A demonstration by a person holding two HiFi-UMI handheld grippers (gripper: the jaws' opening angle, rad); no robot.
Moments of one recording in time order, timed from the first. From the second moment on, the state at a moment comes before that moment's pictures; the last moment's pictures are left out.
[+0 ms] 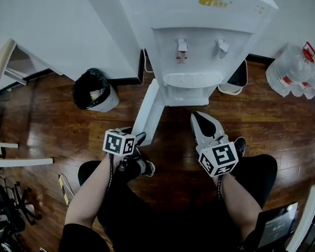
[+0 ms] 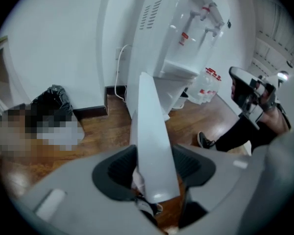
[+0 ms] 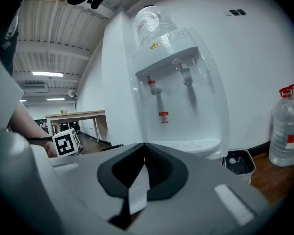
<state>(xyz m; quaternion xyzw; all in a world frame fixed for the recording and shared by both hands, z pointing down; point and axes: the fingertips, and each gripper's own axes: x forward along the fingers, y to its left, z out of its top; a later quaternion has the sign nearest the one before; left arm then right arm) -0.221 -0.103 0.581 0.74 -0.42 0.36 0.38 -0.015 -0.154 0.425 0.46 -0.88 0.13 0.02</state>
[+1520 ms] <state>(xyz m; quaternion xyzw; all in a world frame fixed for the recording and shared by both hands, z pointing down) -0.027 -0.113 0.576 0.69 -0.55 0.15 0.46 0.013 -0.035 0.651 0.33 -0.84 0.29 0.33</state>
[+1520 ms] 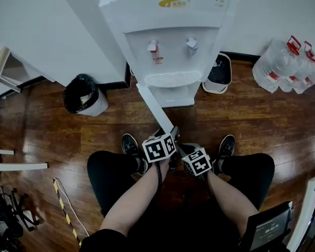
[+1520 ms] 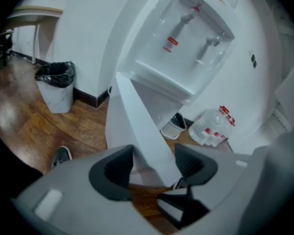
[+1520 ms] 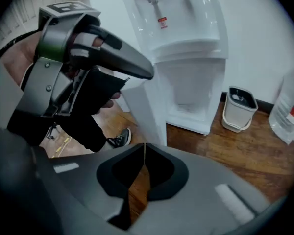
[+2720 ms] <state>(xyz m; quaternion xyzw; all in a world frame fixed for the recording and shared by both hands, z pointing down) -0.043 -0.216 0.638 0.77 -0.50 0.28 0.27 0.097 -0.189 0.662 0.48 -0.77 0.27 0.32</state>
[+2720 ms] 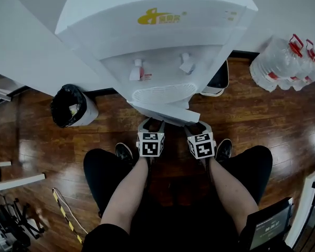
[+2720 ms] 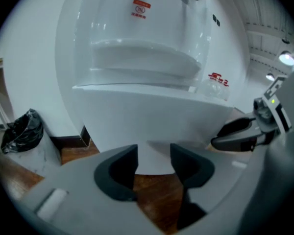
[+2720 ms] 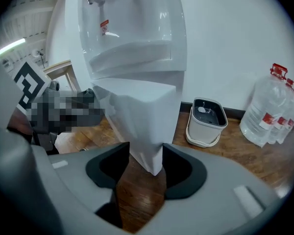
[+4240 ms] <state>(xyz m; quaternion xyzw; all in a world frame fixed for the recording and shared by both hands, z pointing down) -0.042 -0.269 0.651 0.73 -0.56 0.26 0.30 0.113 -0.282 0.653 0.51 -0.75 0.21 0.35</state>
